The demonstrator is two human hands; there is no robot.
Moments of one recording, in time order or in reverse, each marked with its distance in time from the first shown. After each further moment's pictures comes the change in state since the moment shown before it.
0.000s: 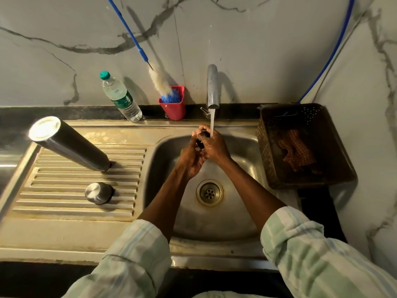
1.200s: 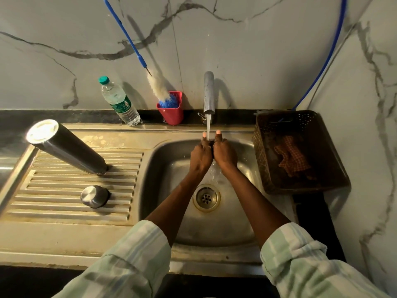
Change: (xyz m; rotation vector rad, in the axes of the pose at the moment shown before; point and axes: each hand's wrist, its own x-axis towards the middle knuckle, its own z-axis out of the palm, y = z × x) left_hand 0.001 -0.017 0.034 0.856 0.127 0.378; right_hand -0.002 0.010 -0.024 -0.347 0.191 0.193
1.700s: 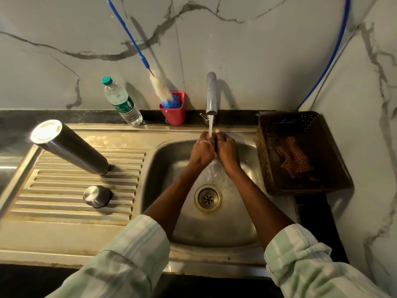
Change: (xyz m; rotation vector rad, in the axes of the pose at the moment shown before) left_hand 0.008 0.023 -0.010 0.399 -0.117 0.197; right_hand 0.002 0.002 -0.002 0.309 0.021 -0.105
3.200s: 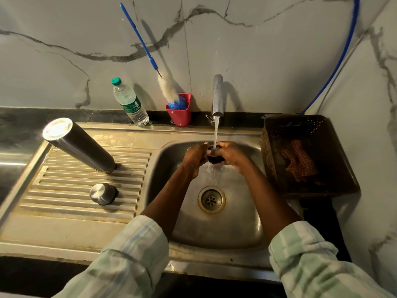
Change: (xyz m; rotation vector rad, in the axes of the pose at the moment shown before) left_hand 0.003 -0.043 -0.007 -0.848 0.037 -0.479; right_hand 0.012 -0.003 -0.015 -0.140 -0.392 0.125
